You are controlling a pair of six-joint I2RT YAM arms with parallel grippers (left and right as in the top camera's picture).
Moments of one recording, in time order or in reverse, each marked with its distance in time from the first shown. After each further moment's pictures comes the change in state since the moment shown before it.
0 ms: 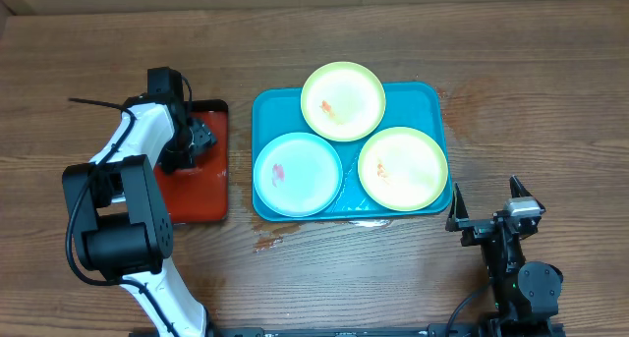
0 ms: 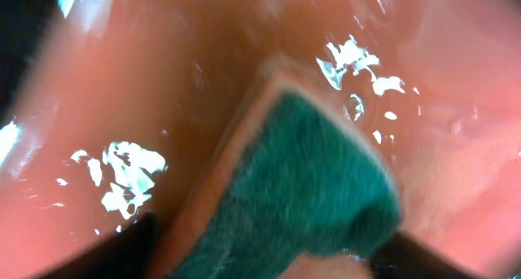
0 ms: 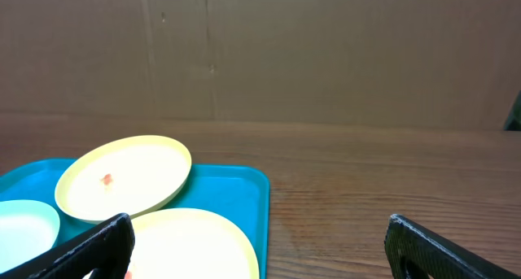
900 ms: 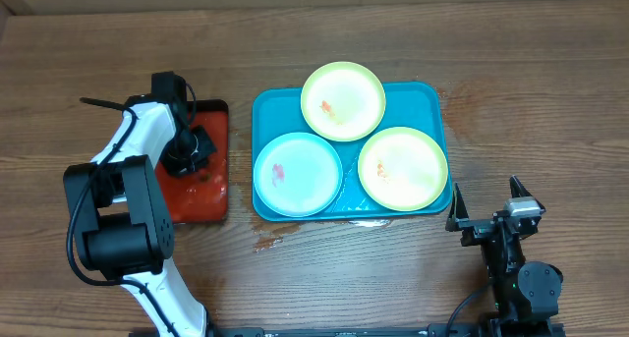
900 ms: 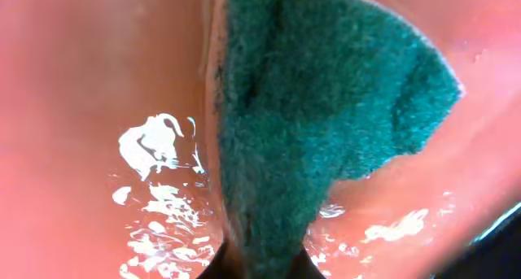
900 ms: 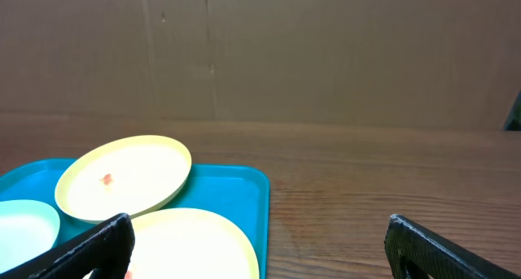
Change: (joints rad) left arm -0.003 -0.002 0.006 -0.121 0.074 0.072; right arm 0.000 0.000 0.000 0.000 0.000 0.001
